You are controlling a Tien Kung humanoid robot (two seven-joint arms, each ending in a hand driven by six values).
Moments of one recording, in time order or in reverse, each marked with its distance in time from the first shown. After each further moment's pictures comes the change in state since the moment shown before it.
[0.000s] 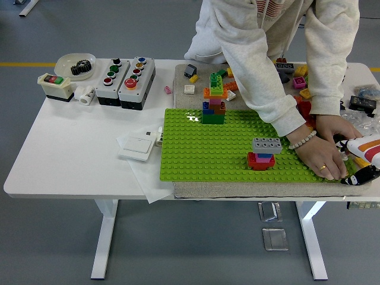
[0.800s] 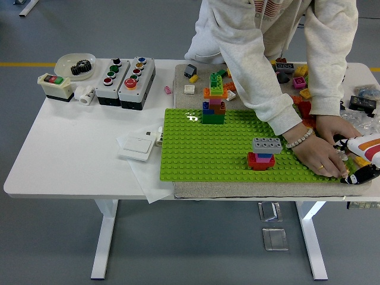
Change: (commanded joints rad) left arm -0.006 -0.001 -0.014 0.000 0.014 0.003 0.002; right arm 0.003 0.000 0.001 0.000 0.015 -0.001 0.000
